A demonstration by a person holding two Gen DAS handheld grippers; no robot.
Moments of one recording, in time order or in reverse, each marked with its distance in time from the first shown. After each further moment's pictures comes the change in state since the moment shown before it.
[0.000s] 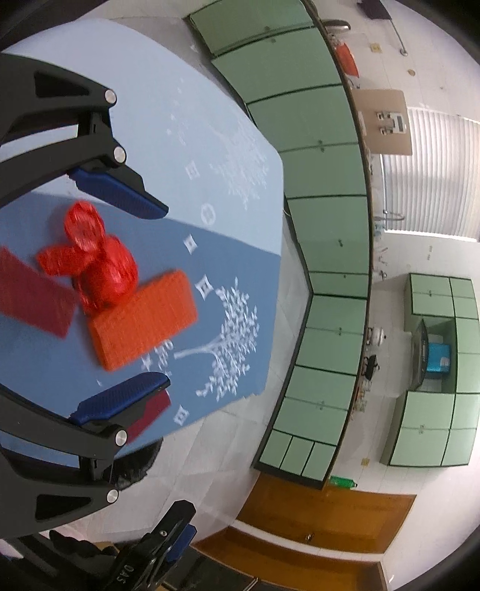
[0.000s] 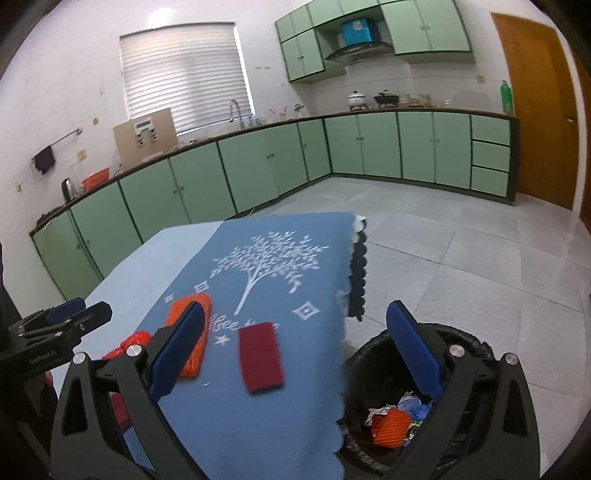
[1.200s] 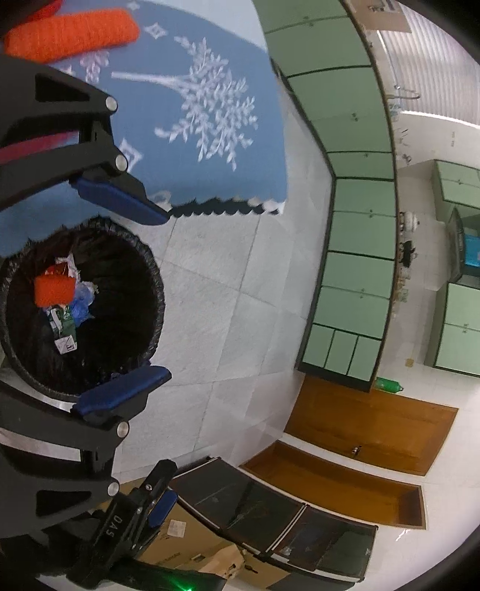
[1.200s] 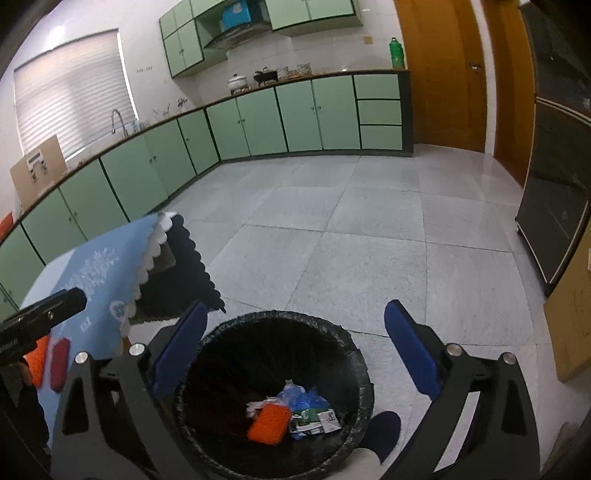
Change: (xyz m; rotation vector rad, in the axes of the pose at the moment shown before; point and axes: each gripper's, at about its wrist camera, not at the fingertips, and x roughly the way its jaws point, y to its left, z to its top) left arm 0.103 -0.239 0.025 0.169 0.117 -0.378; right arm -0.017 -0.246 -0.020 0.253 0.046 -0.333
